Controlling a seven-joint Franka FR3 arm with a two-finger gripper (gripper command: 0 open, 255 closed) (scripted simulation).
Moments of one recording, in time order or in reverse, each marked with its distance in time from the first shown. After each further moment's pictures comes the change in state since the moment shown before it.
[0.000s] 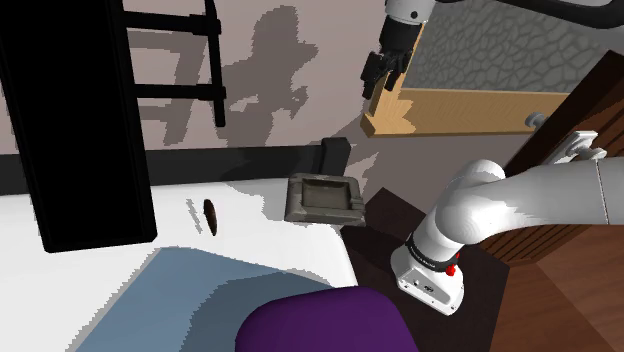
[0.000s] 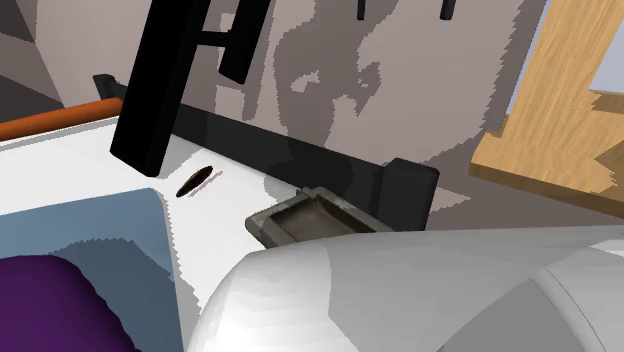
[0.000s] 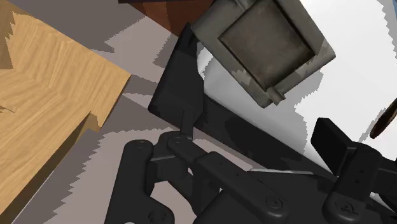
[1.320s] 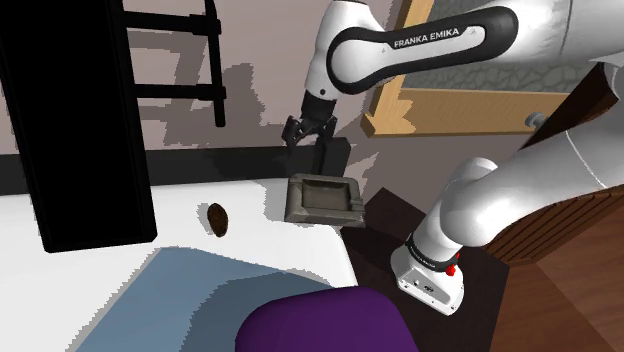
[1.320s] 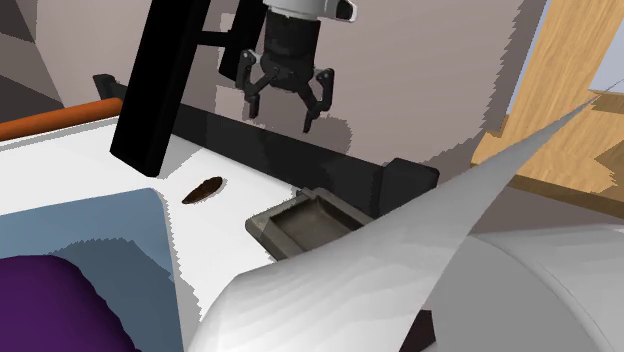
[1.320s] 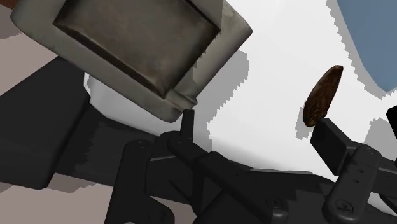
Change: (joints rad) arm 0.119 0.309 0.157 -0.208 0.303 0.540 0.227
